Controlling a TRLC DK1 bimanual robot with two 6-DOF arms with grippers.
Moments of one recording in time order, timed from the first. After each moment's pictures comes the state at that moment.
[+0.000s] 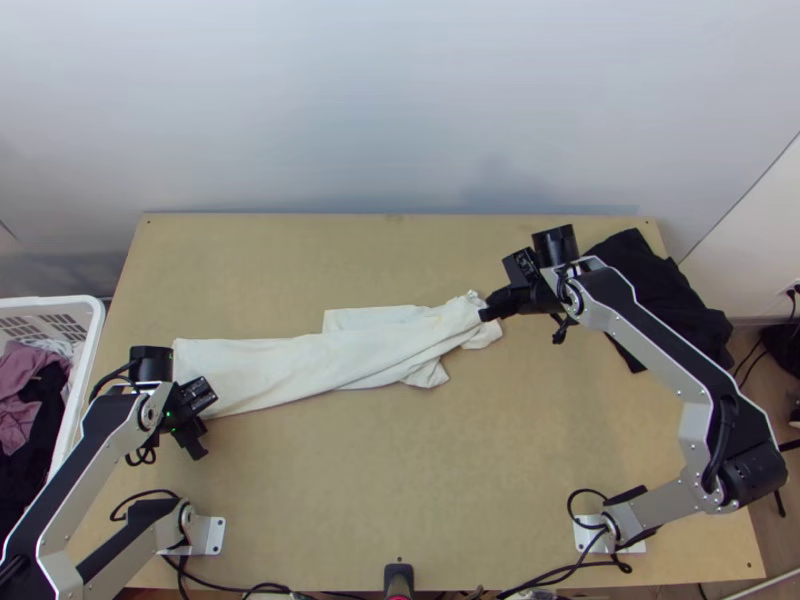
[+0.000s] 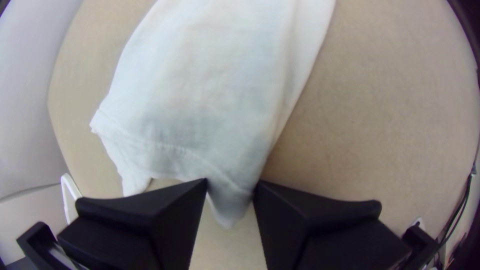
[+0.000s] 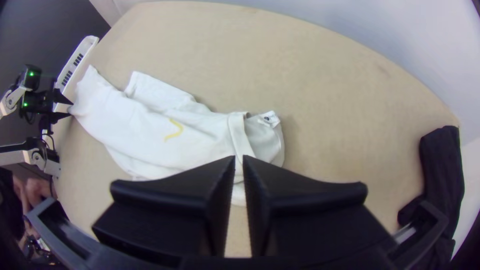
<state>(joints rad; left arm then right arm) 0.10 1.05 0.53 -0.69 -0.12 1.01 0.36 1.63 1.25 -0.56 -0.27 -0.08</state>
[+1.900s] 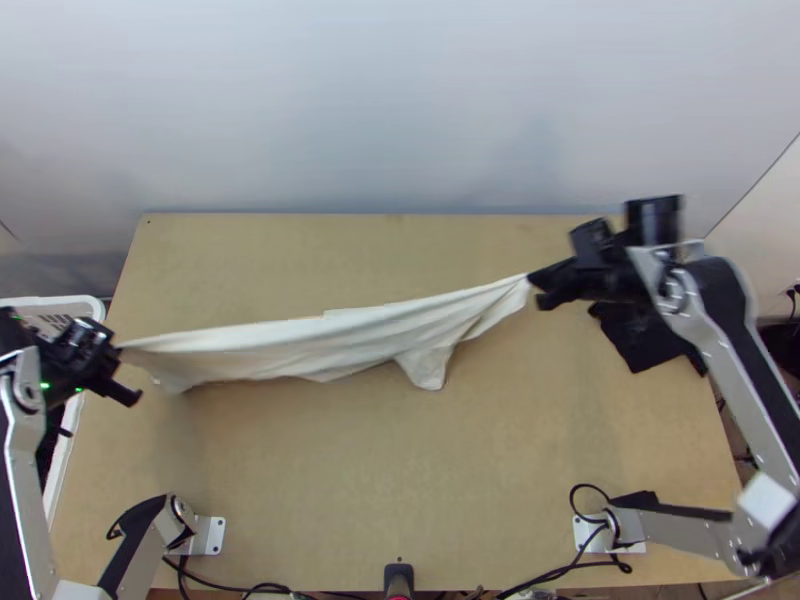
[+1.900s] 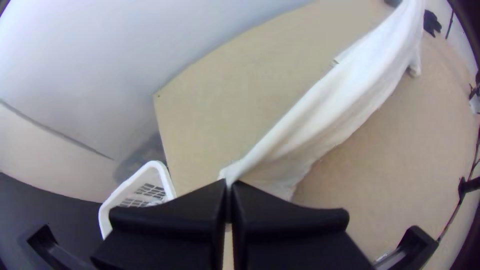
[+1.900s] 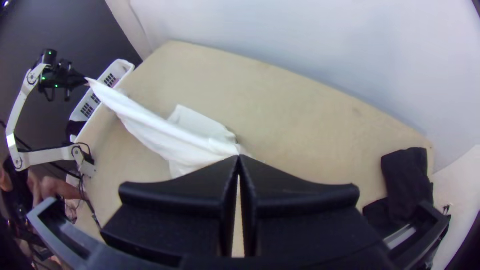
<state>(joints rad) 0.53 0.94 1.05 -0.97 0.23 0.98 0.24 1.38 1.46 -0.90 -0.44 -0.17</state>
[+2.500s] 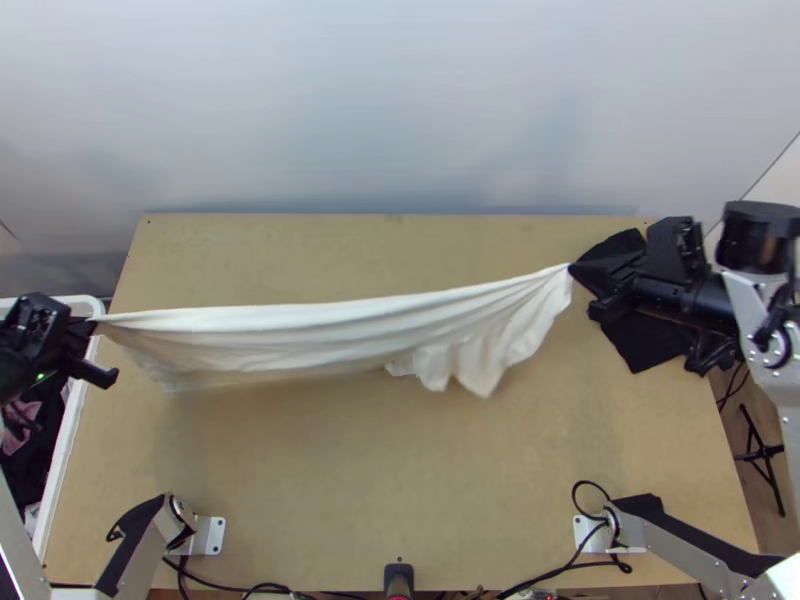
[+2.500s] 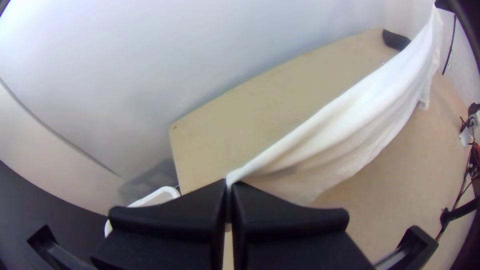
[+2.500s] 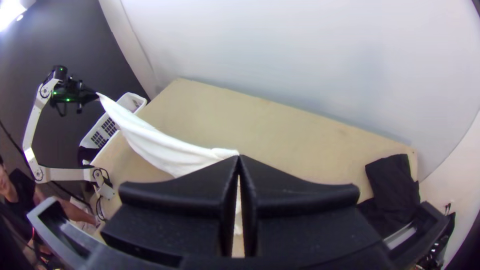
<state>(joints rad) 0.57 0.96 1.32 -1.10 0.37 0.89 0.18 1.18 1.57 -1.01 -0.49 -0.08</state>
